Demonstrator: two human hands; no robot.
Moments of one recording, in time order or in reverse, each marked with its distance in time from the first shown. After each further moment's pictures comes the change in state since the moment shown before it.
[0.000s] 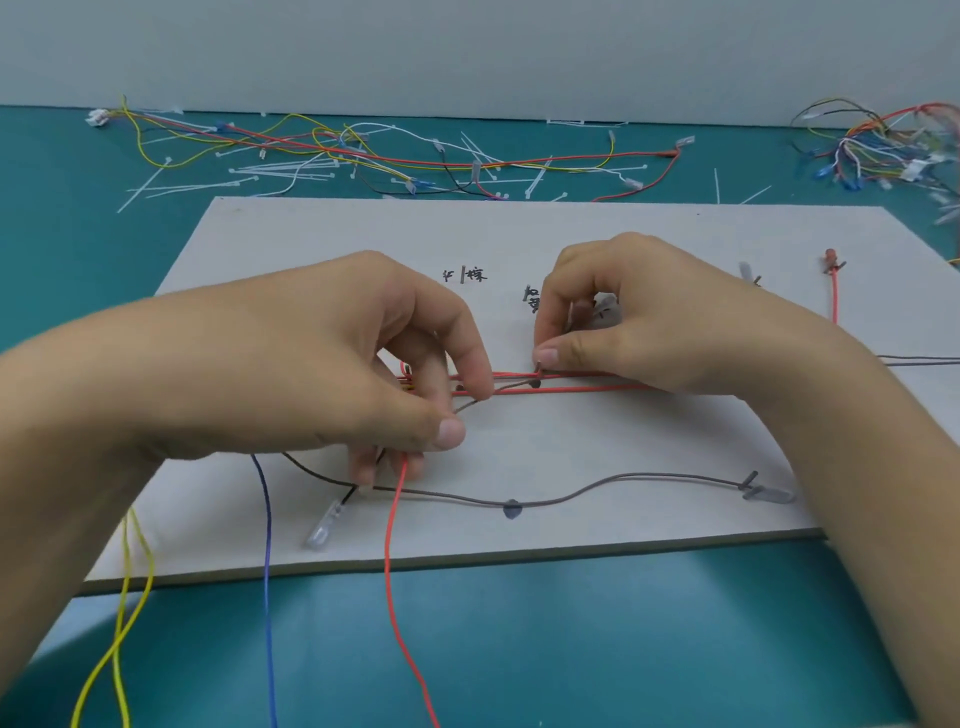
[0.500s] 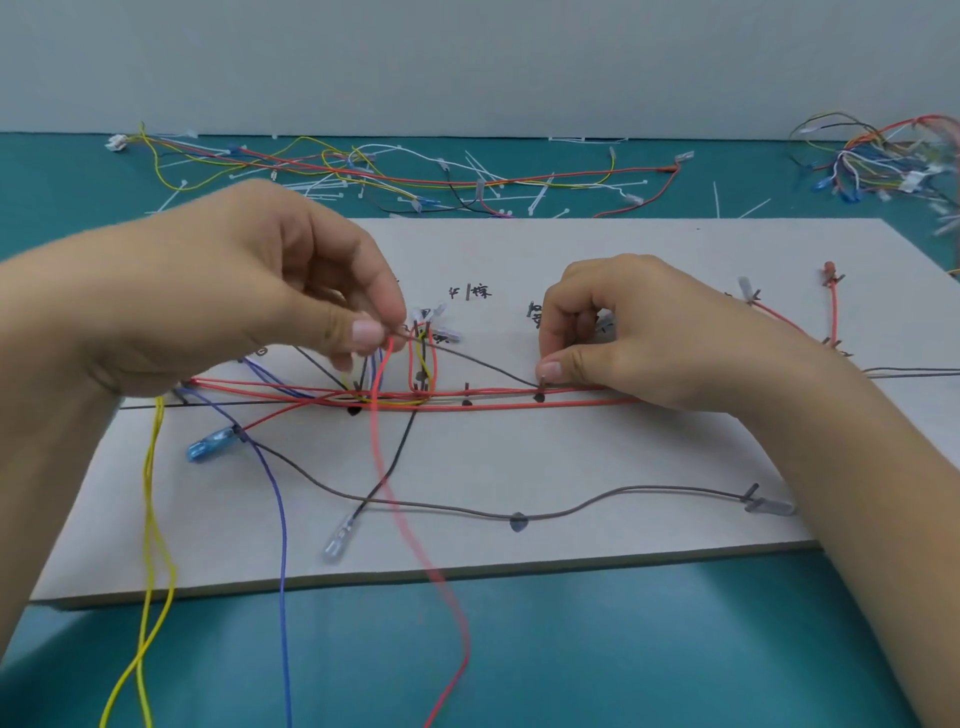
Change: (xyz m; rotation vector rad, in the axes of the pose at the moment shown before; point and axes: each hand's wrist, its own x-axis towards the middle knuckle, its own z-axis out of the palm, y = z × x) left_hand -0.003 -0.018 -0.053 0.021 0.251 0.092; right_hand 0.001 -0.004 0.003 -0.025 0.020 0.041
